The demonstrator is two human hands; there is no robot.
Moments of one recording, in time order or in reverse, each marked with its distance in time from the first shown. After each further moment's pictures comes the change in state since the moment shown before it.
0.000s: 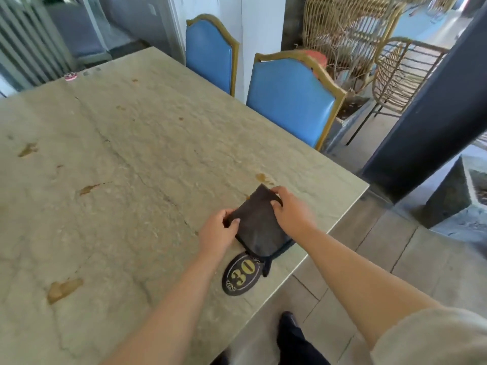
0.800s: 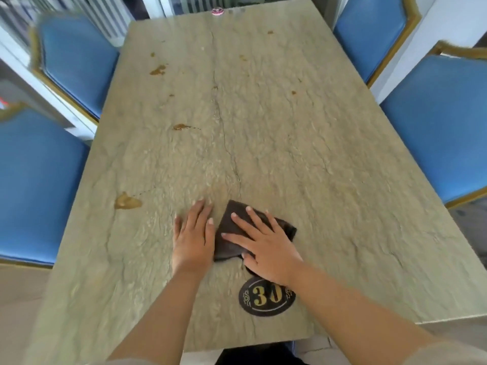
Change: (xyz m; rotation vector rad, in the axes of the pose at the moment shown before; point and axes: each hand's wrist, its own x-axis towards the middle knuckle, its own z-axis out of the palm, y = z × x) left_hand -0.046 -0.096 -0.029 0.356 0.490 -0.342; right_hand 0.028 -0.042 0.112 -0.558 -0.535 -1.164
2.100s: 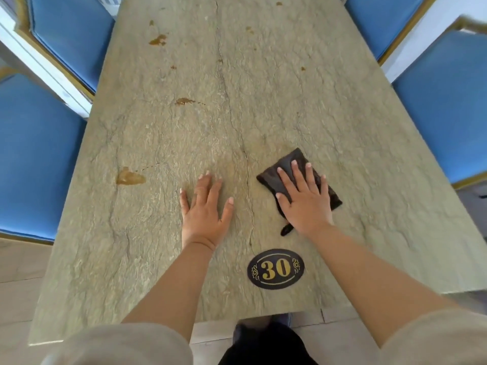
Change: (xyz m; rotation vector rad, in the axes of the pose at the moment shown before) left_hand 0.001 -0.003 0.004 0.073 -0.034 0.071; right_hand 0.002 0.044 -0.007 -0.081 0.074 0.560
